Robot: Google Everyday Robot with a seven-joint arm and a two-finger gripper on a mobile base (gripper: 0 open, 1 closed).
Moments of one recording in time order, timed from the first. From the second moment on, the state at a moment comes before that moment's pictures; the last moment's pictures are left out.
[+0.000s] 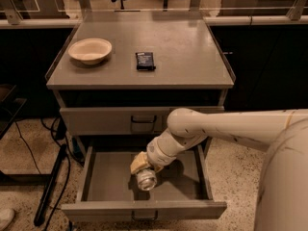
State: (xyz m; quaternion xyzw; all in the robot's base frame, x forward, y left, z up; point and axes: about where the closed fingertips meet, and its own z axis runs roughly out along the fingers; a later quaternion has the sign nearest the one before) arm 0.502 0.030 0.549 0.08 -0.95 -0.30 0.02
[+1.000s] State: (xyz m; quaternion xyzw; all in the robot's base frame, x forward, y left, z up) arm 0.513 0.054 0.506 0.05 -0.95 -0.30 0.05
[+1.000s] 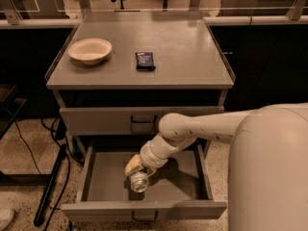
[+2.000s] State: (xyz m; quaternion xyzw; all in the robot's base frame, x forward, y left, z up) arm 0.518 0.045 0.476 -0.01 -0.96 -0.29 0.03
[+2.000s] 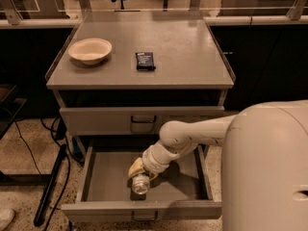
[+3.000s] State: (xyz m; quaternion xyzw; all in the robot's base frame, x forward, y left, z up) arm 0.514 0.037 0.454 -0.08 -0.96 -0.27 0.02
